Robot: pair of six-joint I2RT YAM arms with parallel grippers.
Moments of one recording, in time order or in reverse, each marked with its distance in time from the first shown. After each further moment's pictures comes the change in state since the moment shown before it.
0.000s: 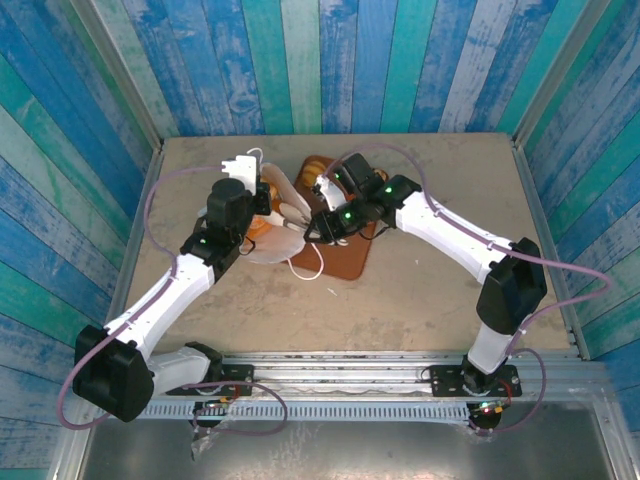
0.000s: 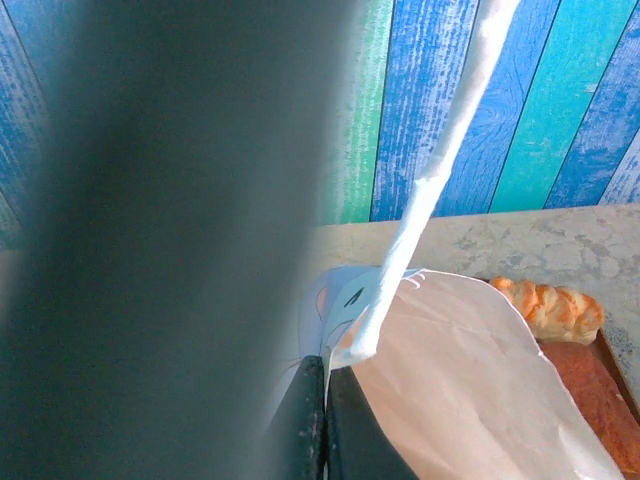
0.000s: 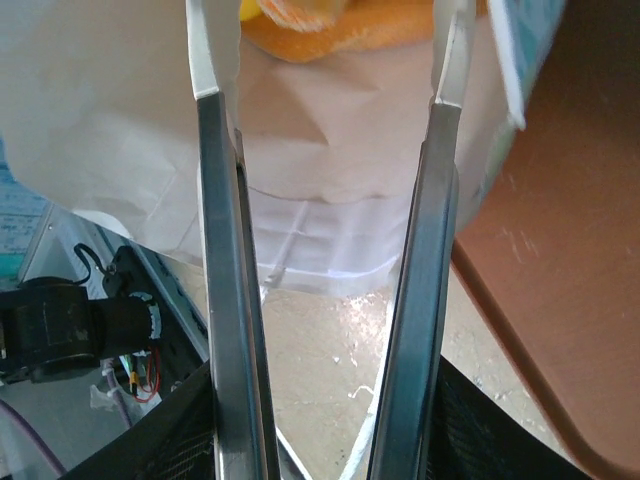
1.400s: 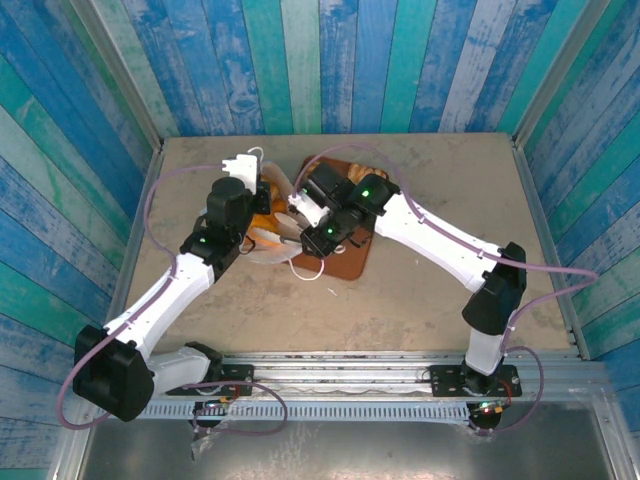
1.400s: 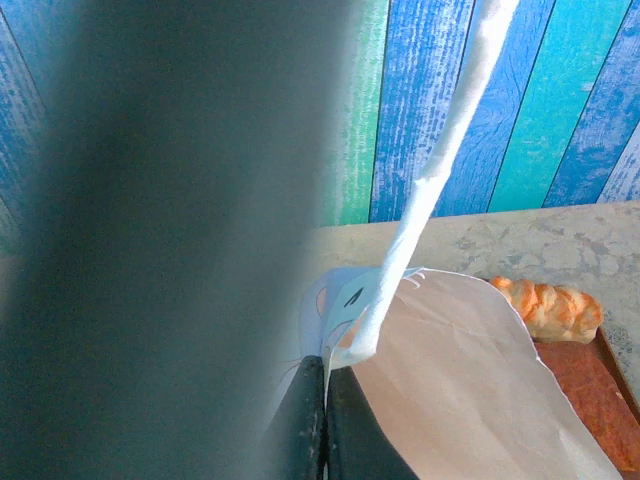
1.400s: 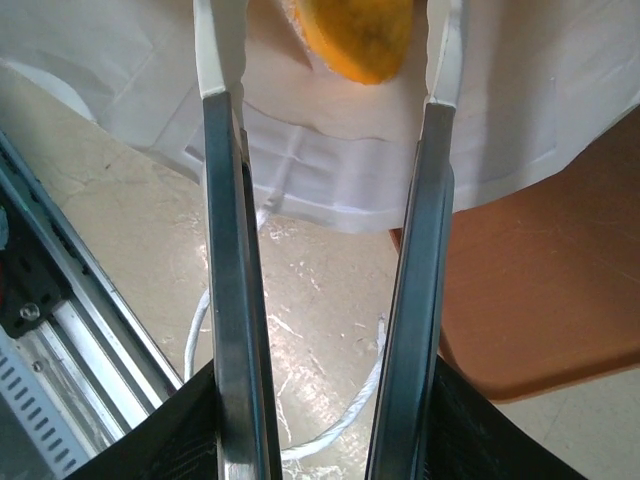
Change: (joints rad) left arm 0.000 0.002 0.011 -0.010 0.004 0.012; right arm 0.184 0.078 0.272 -0.364 0.362 -0.211
